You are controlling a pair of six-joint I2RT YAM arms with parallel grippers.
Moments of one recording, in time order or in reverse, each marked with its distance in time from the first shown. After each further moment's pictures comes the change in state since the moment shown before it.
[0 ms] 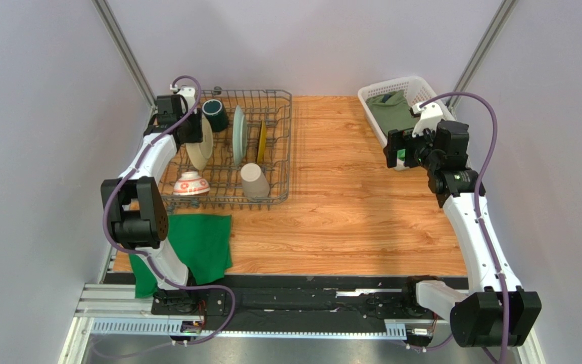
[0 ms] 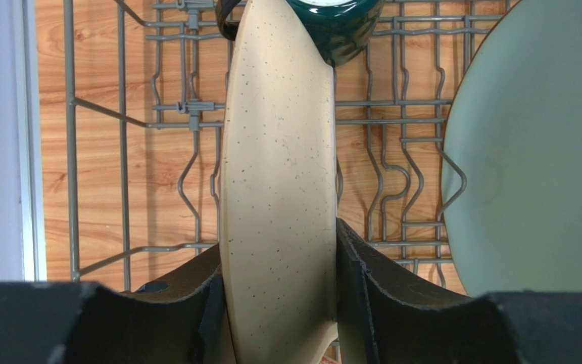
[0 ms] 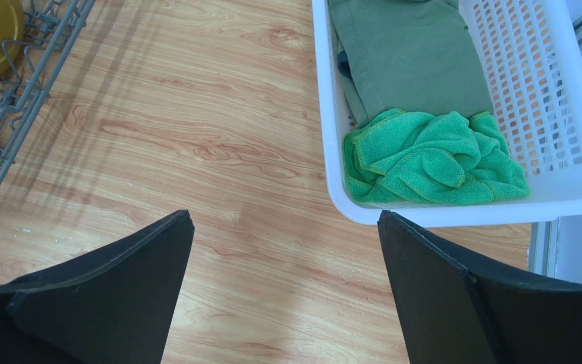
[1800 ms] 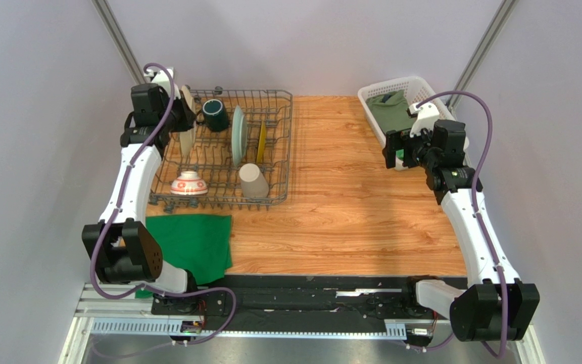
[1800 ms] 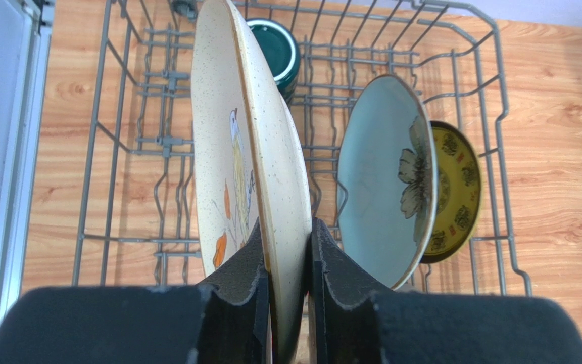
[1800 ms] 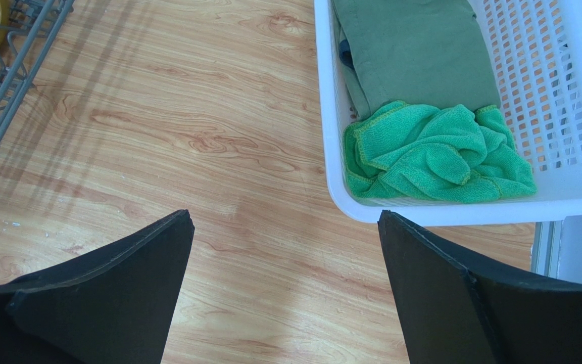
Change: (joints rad) left arm 0.018 -0.272 0.010 -0.061 0.130 -0.173; right arm 0.000 0.035 0.000 -0.001 0.000 -0.015
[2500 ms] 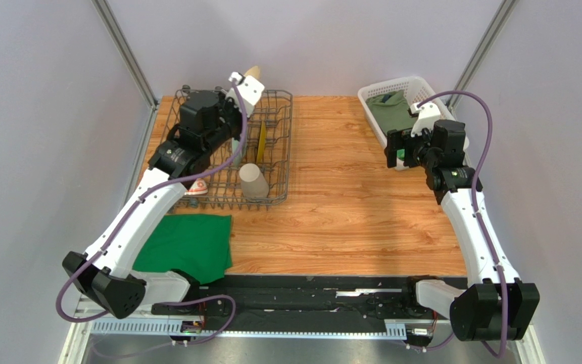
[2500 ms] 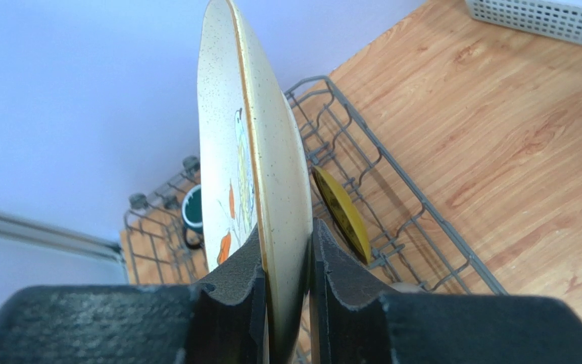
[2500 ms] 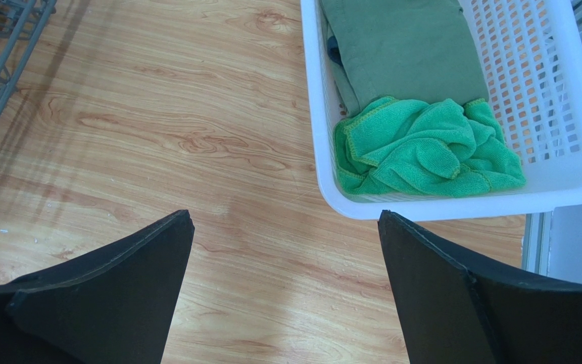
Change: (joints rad) left arm -0.537 -0.192 0.070 -0.034 -0.249 0.462; right arm 0.000 0.003 0.000 0.000 0.028 0.003
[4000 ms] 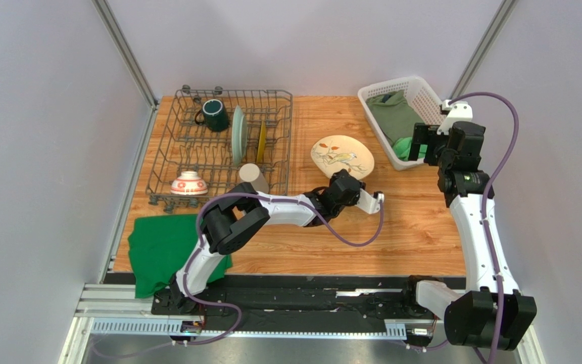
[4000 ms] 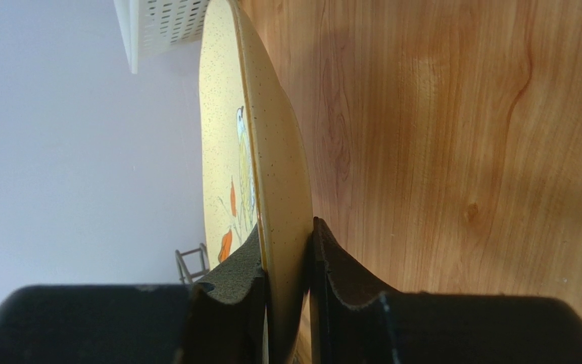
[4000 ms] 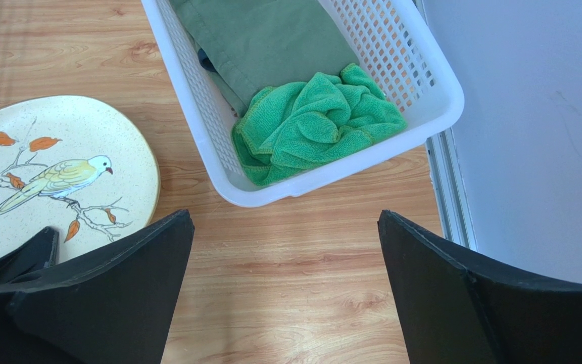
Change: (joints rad) left arm -0.606 0.883 -0.051 0.702 -0.391 0.771; right arm -0.112 -0.045 0.000 0.004 0.215 0.097
